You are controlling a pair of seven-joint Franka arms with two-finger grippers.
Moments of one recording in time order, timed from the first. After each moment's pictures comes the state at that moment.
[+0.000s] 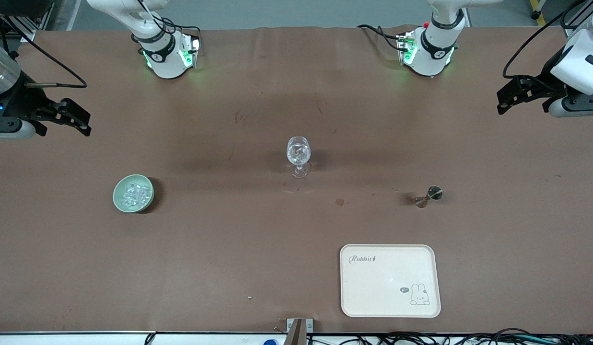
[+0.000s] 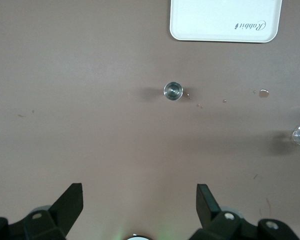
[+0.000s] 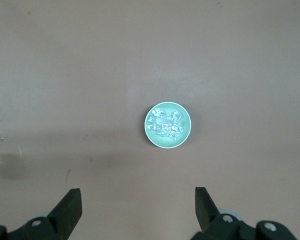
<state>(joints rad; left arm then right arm) 0.02 -0.08 -0.15 -1.60 0.02 1.51 -0.14 0.03 -0.03 0.06 -1.61 -0.04 1.62 0.09</state>
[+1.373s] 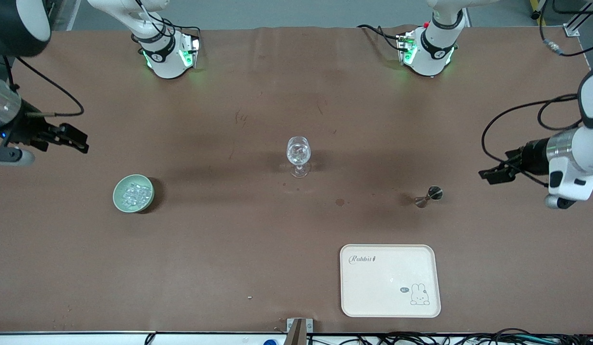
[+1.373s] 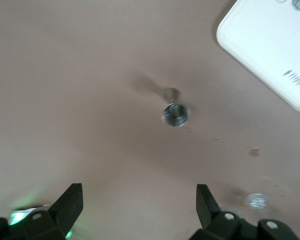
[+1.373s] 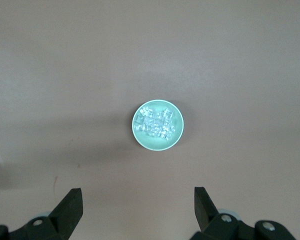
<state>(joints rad) 0.12 0.33 -0.13 -1.48 -0.17 1.58 -0.60 -0.03 0.07 0.05 -1.64 -0.04 1.69 0.08</state>
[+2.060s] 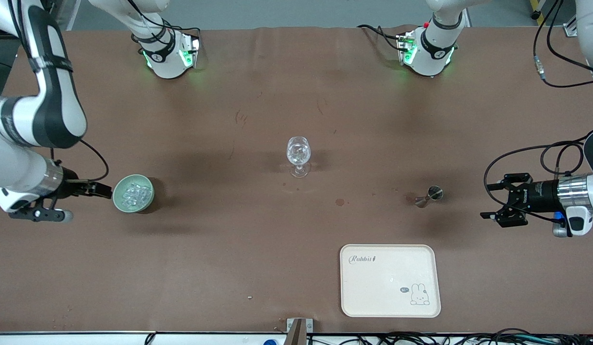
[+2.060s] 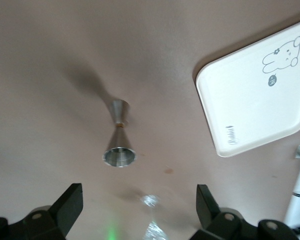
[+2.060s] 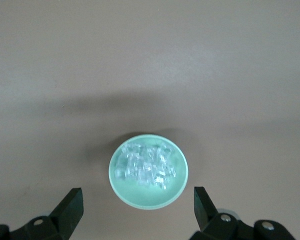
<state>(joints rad) 0.29 0.57 -0.13 -1.48 -0.59 1.74 -0.76 -0.09 0.34 0.05 -1.74 -0.04 2.04 0.05</state>
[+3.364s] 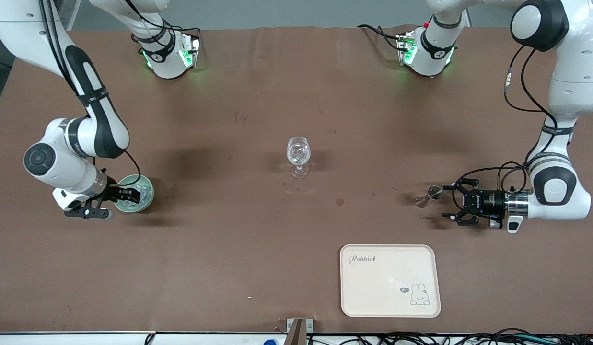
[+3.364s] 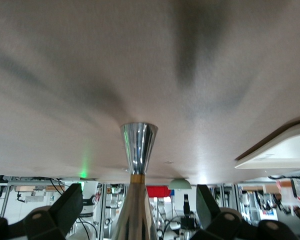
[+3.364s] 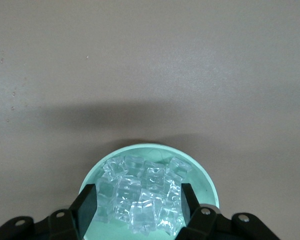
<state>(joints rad) 0.35 0.86 -0.13 -1.56 -0.86 1.71 -0.67 -0.10 0.41 0.05 -2.01 -0.04 2.42 0.03</state>
